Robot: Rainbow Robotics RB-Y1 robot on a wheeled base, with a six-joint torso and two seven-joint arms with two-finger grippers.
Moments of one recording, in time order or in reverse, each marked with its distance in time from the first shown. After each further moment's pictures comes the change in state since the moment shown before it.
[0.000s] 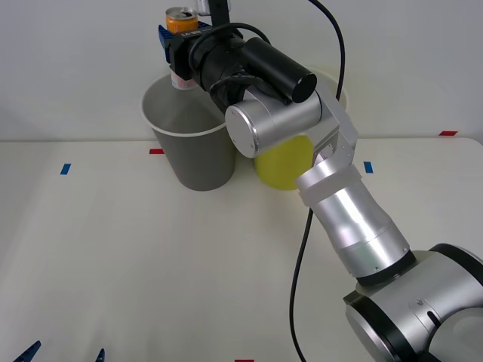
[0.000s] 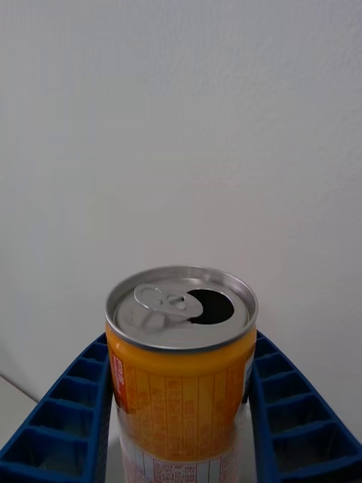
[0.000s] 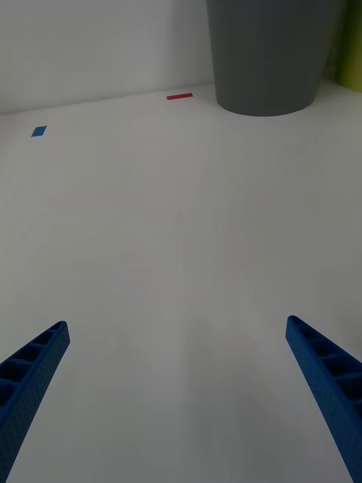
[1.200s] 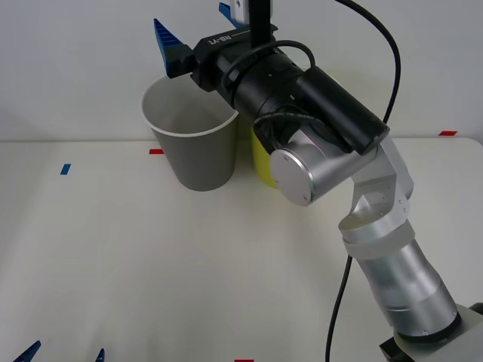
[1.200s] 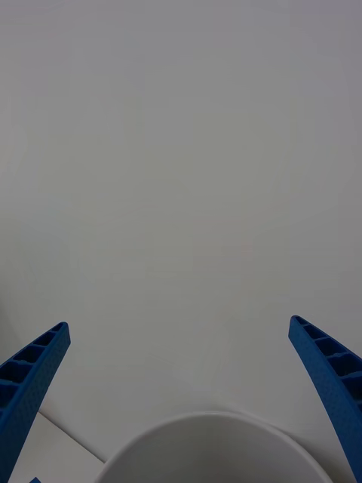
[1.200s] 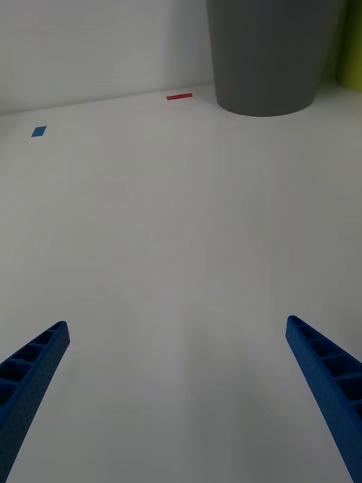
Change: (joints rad) right arm 0.289 -0.112 0.067 -0.472 -0.064 -0.001 0.051; left arm 0.000 0.000 0.000 0.000 0.000 0.000 0.000
